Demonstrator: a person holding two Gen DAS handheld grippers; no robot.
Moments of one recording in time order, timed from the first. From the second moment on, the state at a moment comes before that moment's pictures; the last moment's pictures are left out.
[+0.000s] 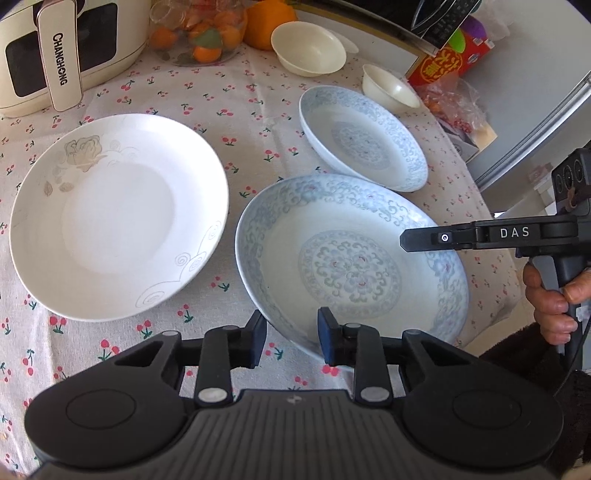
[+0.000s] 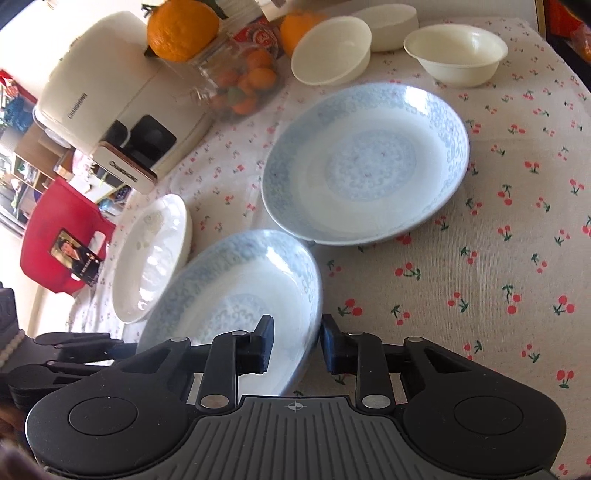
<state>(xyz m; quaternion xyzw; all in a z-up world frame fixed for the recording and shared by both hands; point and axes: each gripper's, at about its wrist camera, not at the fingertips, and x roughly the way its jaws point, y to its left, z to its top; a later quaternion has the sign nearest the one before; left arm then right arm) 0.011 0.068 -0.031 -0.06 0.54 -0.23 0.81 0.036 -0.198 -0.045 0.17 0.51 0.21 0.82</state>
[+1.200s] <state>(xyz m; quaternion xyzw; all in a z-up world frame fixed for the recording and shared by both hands) 0.059 0.015 -0.008 -0.05 0.48 -0.23 0.84 0.074 -0.250 -0.016 0.22 0.45 0.16 0.85</state>
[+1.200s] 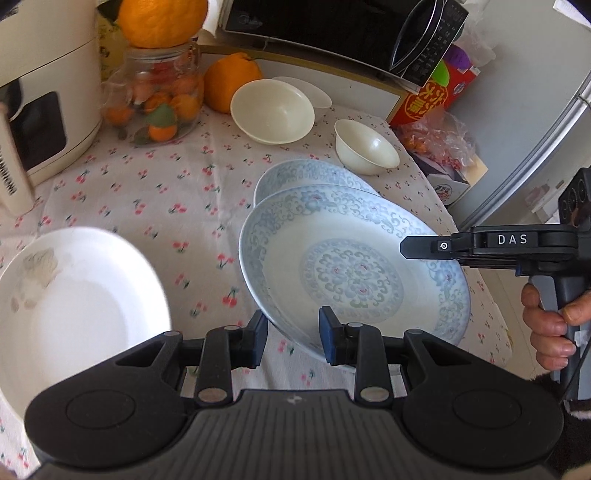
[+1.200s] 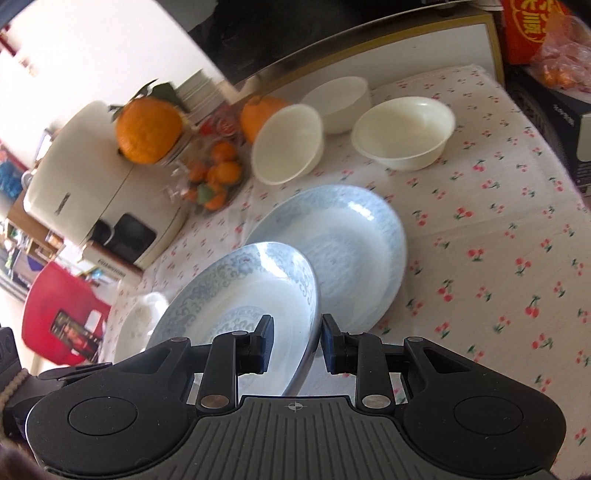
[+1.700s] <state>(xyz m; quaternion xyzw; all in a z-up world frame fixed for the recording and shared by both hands) 0.085 -0.014 -0.021 -0.01 0.48 -0.21 0.85 0.105 -0.264 -0.034 0.21 0.47 0.11 0.85</state>
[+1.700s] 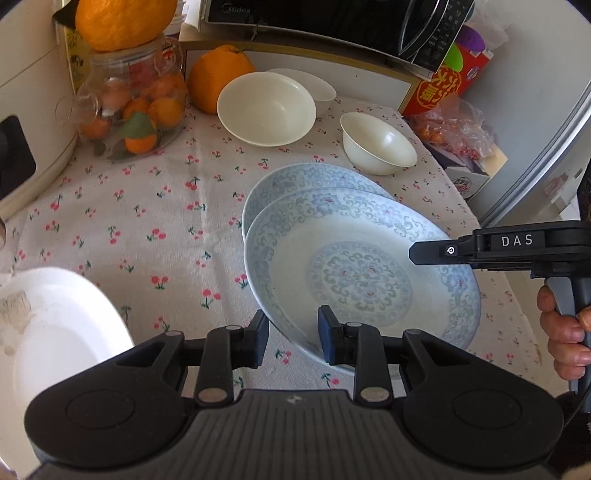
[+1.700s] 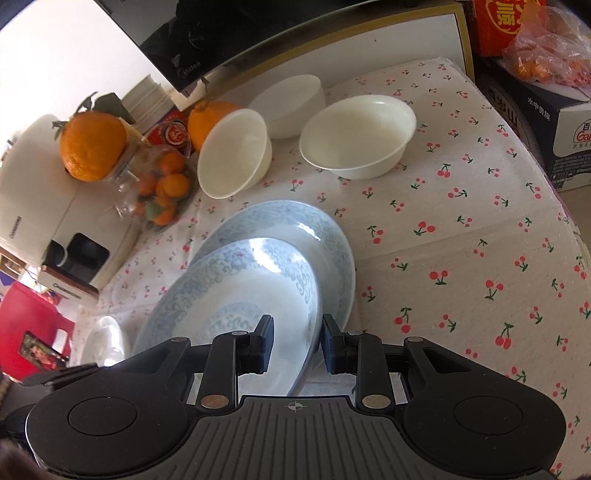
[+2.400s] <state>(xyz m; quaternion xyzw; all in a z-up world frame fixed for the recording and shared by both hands) 0.094 -0.034 -0.026 0.07 0.44 -0.17 0.88 0.102 -0.234 -0.029 0.08 0.44 0.08 0.89</state>
